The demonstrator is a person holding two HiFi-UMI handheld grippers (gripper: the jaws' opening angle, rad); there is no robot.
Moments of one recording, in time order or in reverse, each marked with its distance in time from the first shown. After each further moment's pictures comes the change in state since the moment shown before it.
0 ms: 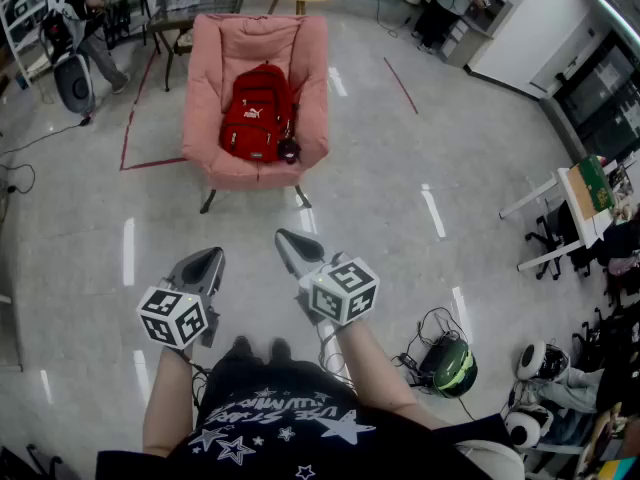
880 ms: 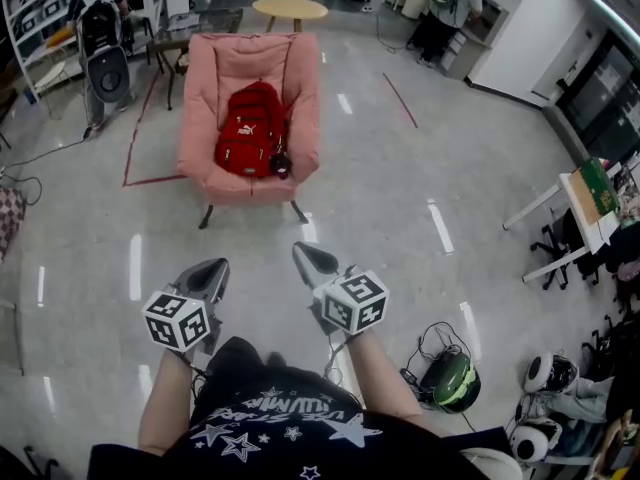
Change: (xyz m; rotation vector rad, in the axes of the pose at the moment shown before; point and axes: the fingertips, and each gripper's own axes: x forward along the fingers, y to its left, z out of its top) left arm 0.009 -0.004 -0.010 0.006 0.046 -0.022; right arm -0.026 -0.027 -0.009 -0.018 0.008 -0.065
